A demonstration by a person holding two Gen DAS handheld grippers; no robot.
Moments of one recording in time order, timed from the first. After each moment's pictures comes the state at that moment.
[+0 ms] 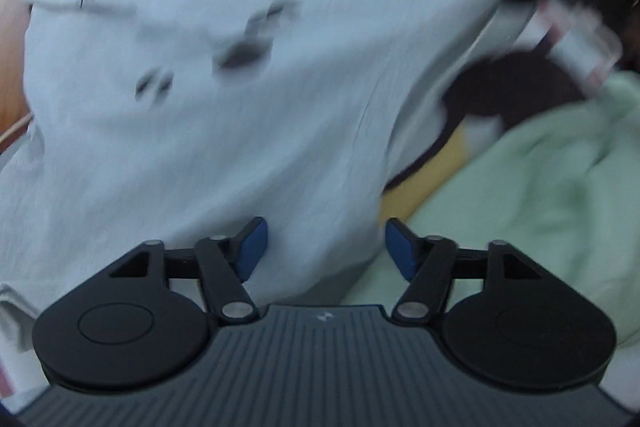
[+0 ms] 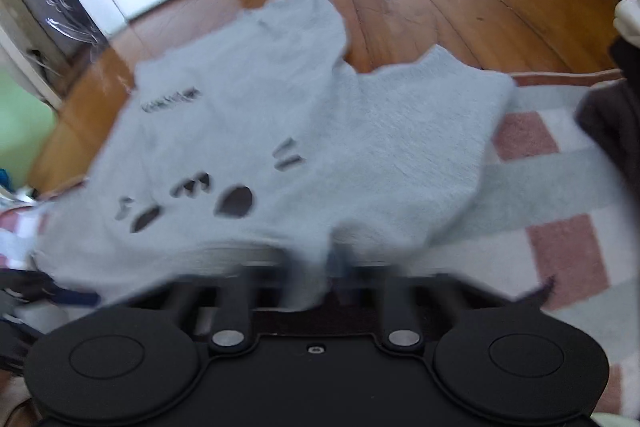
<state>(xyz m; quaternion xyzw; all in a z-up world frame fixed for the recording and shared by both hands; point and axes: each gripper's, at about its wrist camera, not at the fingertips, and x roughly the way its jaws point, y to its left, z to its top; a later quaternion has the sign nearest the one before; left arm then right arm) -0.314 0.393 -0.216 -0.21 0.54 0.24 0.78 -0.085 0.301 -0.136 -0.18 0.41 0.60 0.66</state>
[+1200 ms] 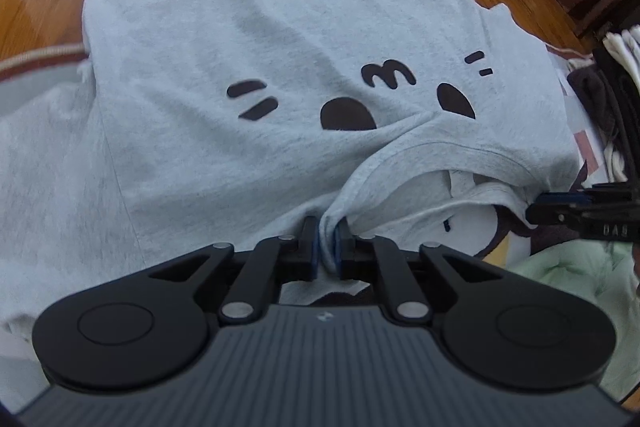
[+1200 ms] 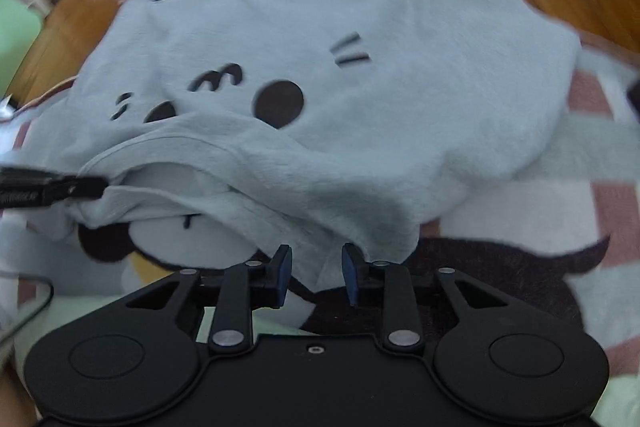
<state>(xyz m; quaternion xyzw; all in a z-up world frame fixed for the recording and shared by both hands) -0.359 0.455 -0.218 -0.34 0.43 0.31 0.78 -0.144 0.333 -0.180 -0.25 0.53 0.53 0.62</state>
